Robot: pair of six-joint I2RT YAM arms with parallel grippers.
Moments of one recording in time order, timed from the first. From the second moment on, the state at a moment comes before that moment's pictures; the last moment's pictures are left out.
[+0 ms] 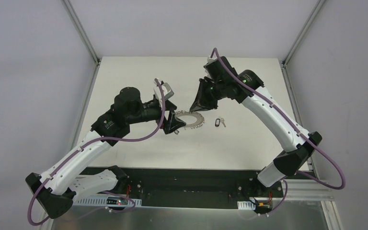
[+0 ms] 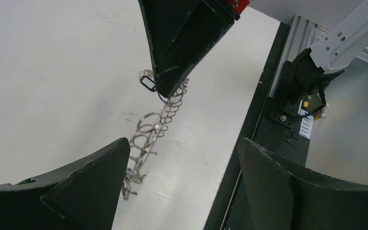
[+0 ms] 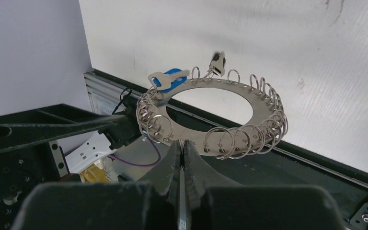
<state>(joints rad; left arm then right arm) -0.70 0.97 1.05 -0.35 0.45 -0.05 0.74 1.58 1.82 -1.15 -0.22 0.84</state>
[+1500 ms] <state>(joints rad) -0.71 0.90 1.00 -0.23 0.60 0.02 0.81 1.39 1.88 -1.18 -0.26 0.83</state>
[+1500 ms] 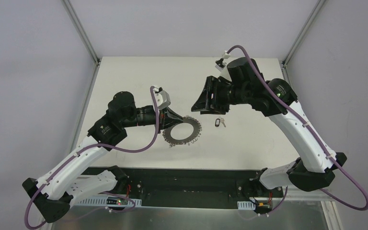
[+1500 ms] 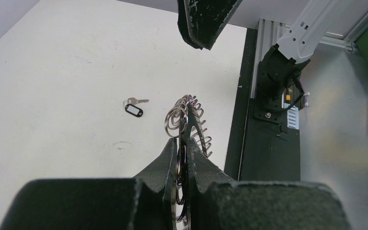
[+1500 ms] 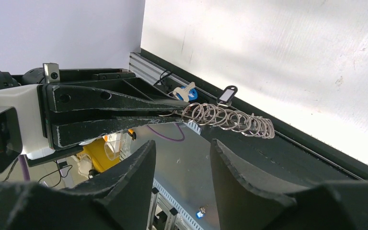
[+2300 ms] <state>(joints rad) -0.71 0.86 0.99 -0.23 0.59 0.02 0.81 1.43 1.80 -1.06 -0.36 0.93</state>
